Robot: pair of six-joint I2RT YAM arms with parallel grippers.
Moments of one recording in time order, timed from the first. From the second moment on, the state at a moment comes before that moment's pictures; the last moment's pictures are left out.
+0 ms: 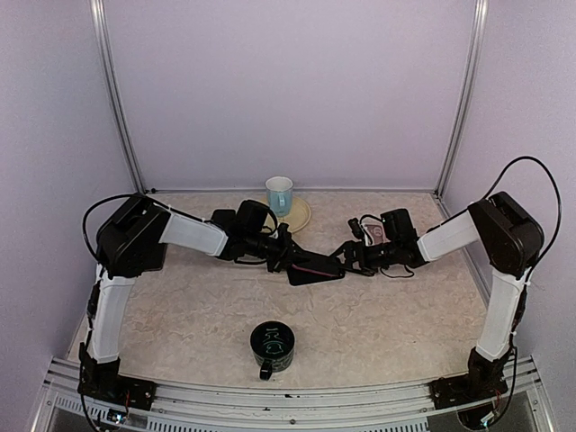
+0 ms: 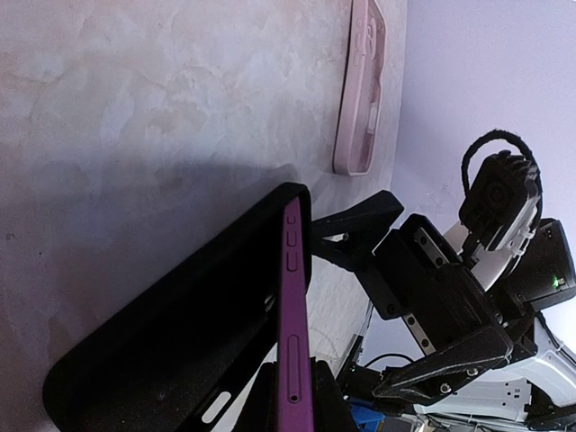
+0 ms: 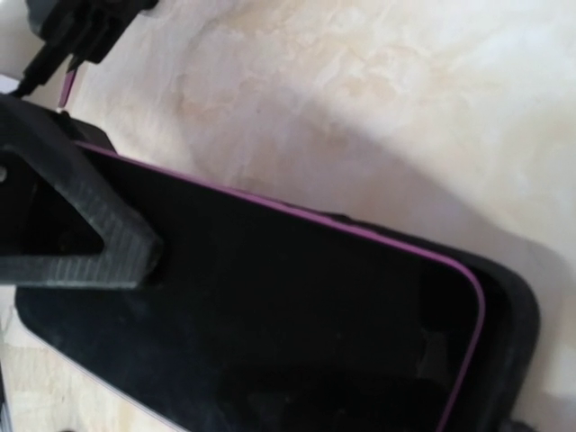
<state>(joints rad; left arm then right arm) -0.68 2.26 1.43 0.25 0.67 -1.16 0.43 1.93 0.92 0.31 -0.72 0.46</state>
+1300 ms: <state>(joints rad) -0.66 2.34 1.44 0.39 0.77 -1.20 0.44 1.93 0.94 0.30 -0.71 0.47</state>
